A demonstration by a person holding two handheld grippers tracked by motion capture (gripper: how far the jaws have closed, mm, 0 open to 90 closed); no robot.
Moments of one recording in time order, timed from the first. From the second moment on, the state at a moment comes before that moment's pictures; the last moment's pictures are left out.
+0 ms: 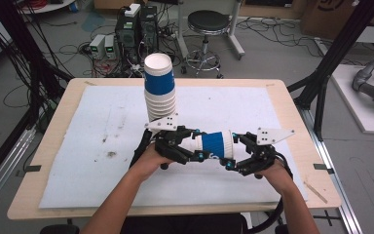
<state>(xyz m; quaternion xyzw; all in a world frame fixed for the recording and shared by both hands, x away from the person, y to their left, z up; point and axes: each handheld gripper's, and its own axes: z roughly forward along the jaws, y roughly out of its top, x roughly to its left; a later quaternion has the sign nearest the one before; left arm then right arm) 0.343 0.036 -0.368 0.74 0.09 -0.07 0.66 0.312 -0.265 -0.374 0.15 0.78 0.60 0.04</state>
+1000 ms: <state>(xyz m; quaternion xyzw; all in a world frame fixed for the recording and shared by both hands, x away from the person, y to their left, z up) 0.334 0.033 -0.372 0.79 0.06 -0.03 0.60 0.311 -0.263 -0.364 0.15 0.77 0.62 0.02</state>
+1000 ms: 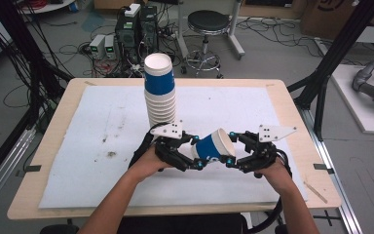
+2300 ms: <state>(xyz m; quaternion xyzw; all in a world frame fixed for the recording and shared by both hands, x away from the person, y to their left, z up) 0.327 0.019 -0.381 0.82 0.07 0.00 0.57 0.306 -0.247 -0.353 0.17 0.76 0.63 0.04</state>
